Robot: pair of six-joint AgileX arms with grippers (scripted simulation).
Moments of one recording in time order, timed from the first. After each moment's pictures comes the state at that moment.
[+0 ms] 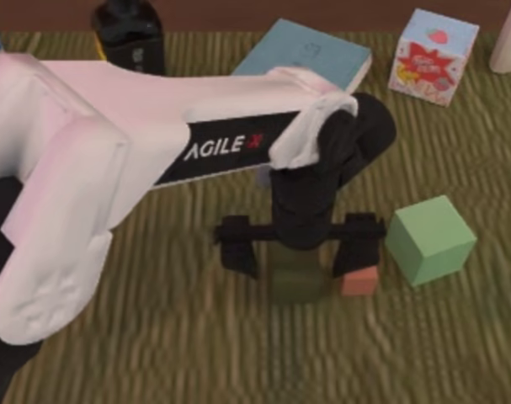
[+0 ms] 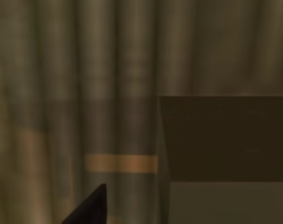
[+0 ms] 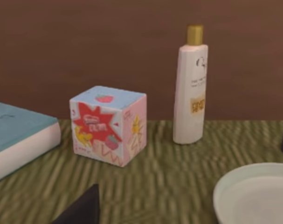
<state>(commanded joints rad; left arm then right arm) -0.82 2.26 1.73 -1.03 -0.01 -0.82 0.00 0.00 0.00 0.00 0.00 0.00</state>
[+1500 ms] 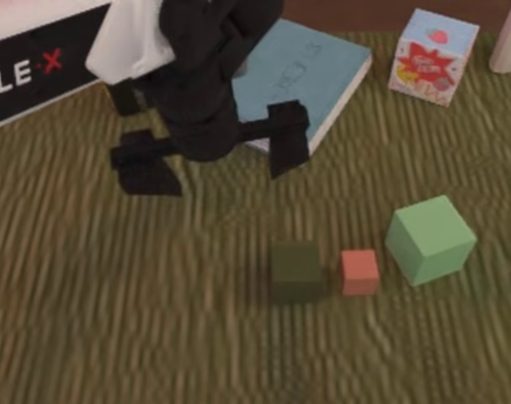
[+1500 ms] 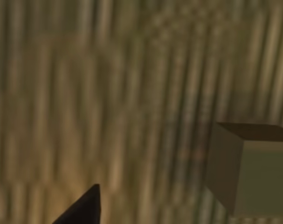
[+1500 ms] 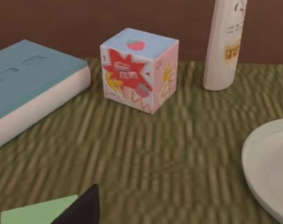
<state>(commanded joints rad) -0.64 1.85 1.59 -1.06 -0.03 -0.74 0.07 0.32 0.29 -0.21 0.00 0.01</state>
